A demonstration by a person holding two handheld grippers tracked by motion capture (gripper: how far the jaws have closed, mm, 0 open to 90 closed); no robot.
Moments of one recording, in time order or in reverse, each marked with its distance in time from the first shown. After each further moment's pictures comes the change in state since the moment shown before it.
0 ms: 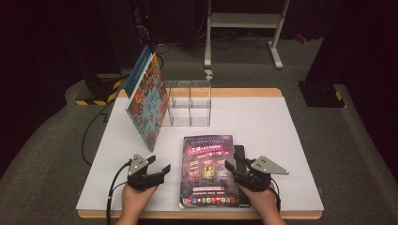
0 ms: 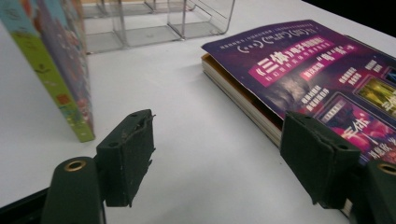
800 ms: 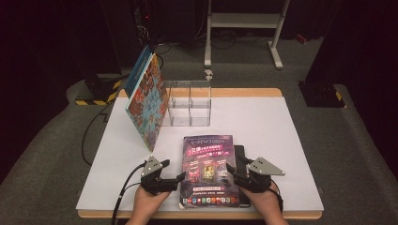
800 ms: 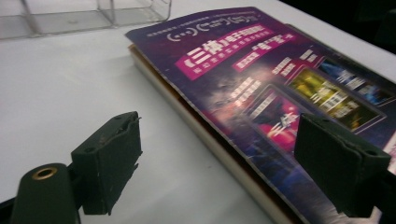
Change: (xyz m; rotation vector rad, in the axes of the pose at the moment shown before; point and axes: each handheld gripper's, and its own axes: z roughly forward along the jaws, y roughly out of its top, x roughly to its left) left arm -0.034 -0.013 0.014 0.081 -0.131 -0.054; right arm 0.002 -0.002 -0.003 0.090 -0.092 -0.089
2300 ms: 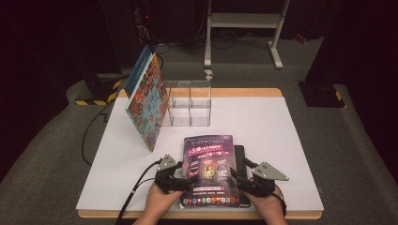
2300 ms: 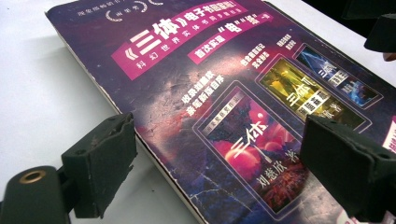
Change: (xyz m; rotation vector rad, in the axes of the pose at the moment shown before) left arm -0.015 -0.009 0.032 0.123 -0.027 -0.034; right arm -0.003 -0.015 -0.007 0.018 -0.027 0.022
